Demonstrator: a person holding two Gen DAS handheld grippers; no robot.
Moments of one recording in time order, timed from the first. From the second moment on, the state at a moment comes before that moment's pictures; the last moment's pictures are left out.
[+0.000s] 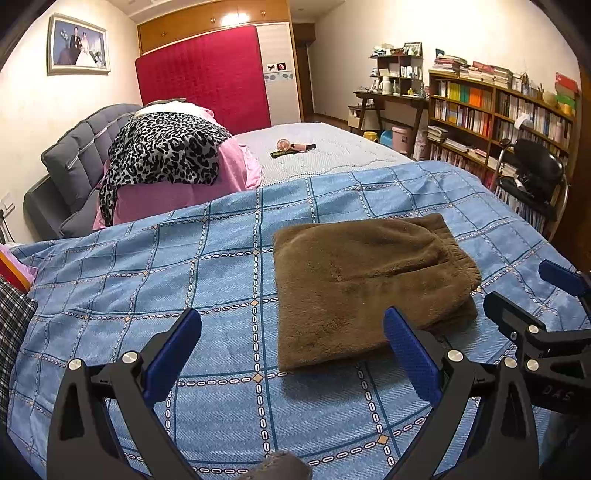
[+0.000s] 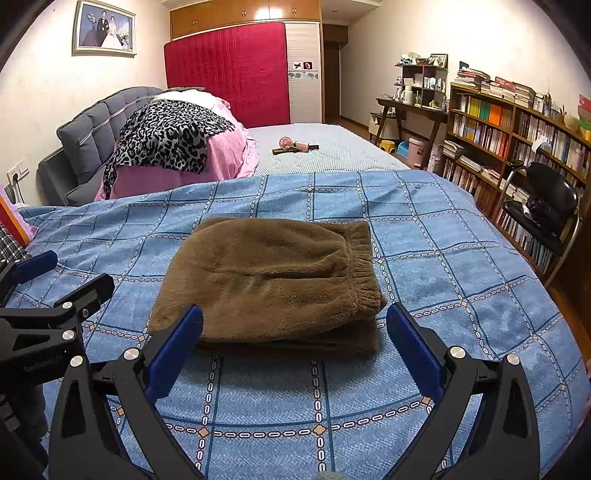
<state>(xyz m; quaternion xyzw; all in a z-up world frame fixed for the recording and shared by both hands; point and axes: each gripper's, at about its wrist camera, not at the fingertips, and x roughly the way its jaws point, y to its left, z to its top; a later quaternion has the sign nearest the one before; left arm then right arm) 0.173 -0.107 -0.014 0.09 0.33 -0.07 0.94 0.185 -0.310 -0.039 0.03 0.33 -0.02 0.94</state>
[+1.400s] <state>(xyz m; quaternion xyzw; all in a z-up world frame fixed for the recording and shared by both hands) 0.160 -0.108 -0.009 0.08 0.32 -0.08 0.94 0.171 -0.305 -0.032 0.02 0.32 -0.03 0.95</state>
